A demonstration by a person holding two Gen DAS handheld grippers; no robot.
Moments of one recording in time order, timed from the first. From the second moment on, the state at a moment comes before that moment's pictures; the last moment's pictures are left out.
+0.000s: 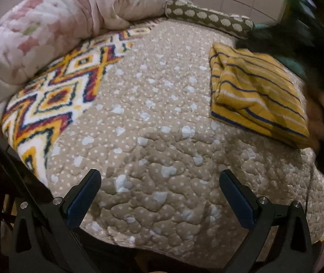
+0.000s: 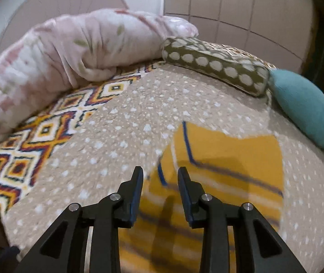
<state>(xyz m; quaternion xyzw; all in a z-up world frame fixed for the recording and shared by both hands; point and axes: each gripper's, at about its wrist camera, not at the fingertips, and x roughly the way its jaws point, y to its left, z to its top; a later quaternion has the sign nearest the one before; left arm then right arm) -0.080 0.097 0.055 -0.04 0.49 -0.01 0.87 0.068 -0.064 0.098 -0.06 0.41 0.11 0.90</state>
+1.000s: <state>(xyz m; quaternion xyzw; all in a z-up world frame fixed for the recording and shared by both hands) -0.130 0.015 0.078 0.07 0.48 -0.03 0.88 -0.117 -0.195 0.048 -0.03 0.47 -0.07 0.88</state>
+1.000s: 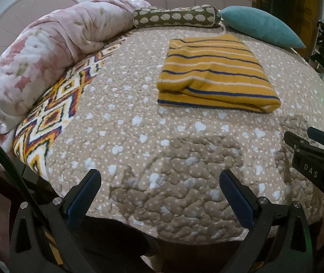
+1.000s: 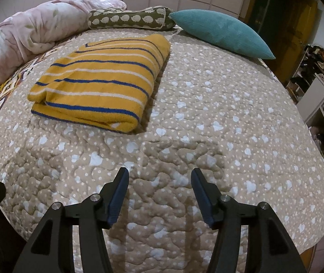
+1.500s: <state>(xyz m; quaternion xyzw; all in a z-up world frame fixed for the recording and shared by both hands) -0.119 0.020 0.061 0.06 0.50 -0.04 0.86 -0.112 -0.189 0.037 -0.04 0.49 -0.08 0.87</state>
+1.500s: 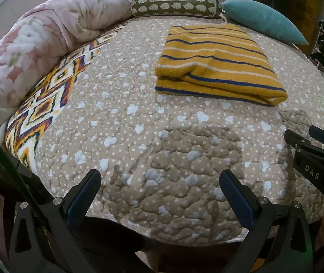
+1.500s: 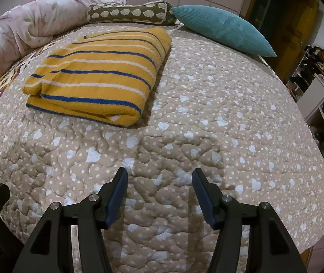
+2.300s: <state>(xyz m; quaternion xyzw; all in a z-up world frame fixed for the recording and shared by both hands) -0.116 0.022 0.058 0.05 0.51 -0.04 0.86 -0.115 -0.178 0.038 -0.06 0.48 -0.08 0.87</state>
